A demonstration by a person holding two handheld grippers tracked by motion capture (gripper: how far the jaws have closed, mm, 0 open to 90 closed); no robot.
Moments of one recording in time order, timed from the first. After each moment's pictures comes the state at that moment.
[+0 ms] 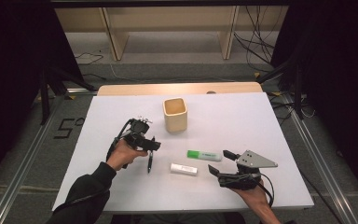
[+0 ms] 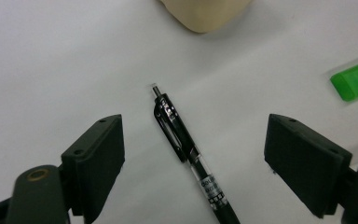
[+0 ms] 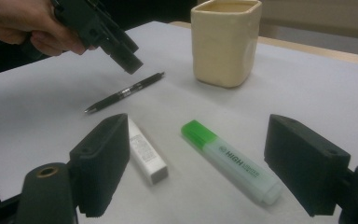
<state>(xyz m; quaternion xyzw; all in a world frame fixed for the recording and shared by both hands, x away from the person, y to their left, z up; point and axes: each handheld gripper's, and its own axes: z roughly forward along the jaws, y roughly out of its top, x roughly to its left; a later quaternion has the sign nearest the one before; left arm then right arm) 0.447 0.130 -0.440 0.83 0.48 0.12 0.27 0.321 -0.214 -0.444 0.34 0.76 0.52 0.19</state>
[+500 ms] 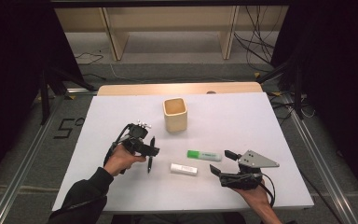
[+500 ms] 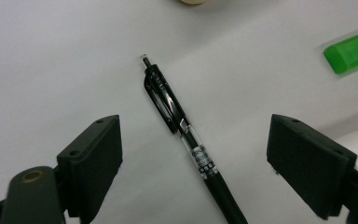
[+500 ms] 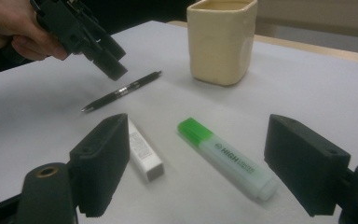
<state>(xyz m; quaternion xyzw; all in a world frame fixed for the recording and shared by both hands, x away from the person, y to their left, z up) 0.433 0.133 -0.443 0.83 0.48 0.10 0.26 0.322 -0.219 -0.446 0.34 0.76 0.52 0.19</state>
